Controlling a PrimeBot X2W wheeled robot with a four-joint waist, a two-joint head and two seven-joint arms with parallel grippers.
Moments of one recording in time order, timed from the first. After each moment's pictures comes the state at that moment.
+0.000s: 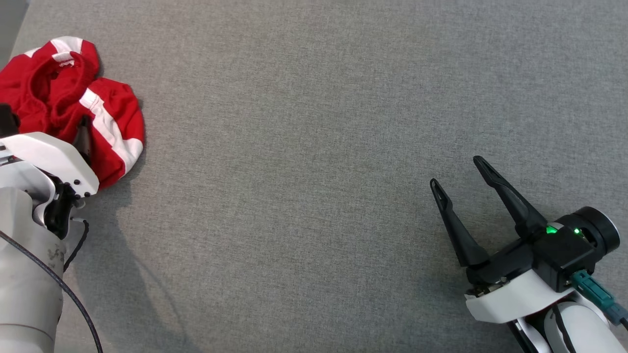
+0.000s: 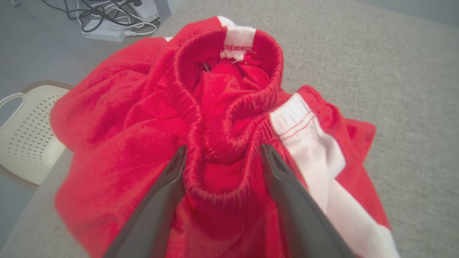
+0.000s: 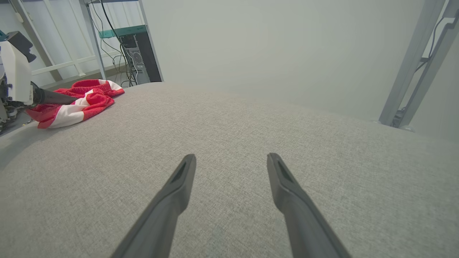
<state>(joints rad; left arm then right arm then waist) -0.84 0.29 0.01 1.05 -0.39 -0.11 0.05 -0.18 -0.23 0.30 -0.14 0.12 0.13 -0.12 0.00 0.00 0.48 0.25</state>
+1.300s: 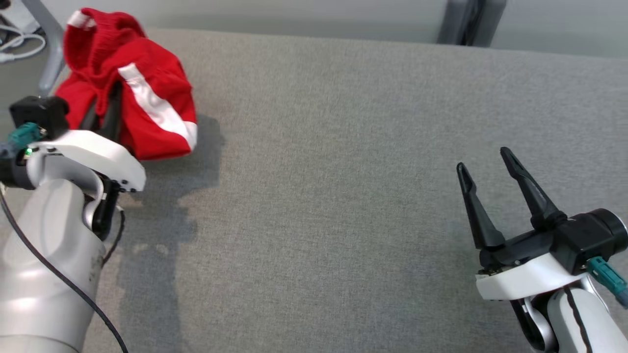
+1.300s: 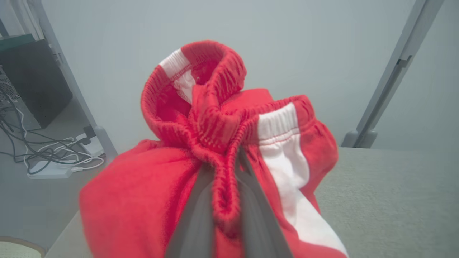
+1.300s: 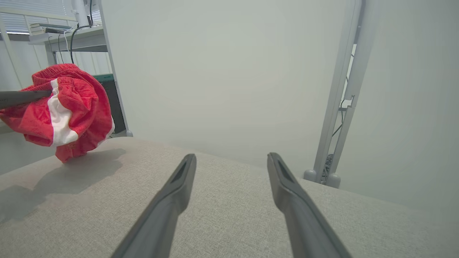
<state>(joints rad) -0.81 0.26 -0.24 0.90 -0.47 -0.13 -0.22 -0.22 -0.17 0.22 0.03 0.15 0.13 -0.23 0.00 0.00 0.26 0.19</state>
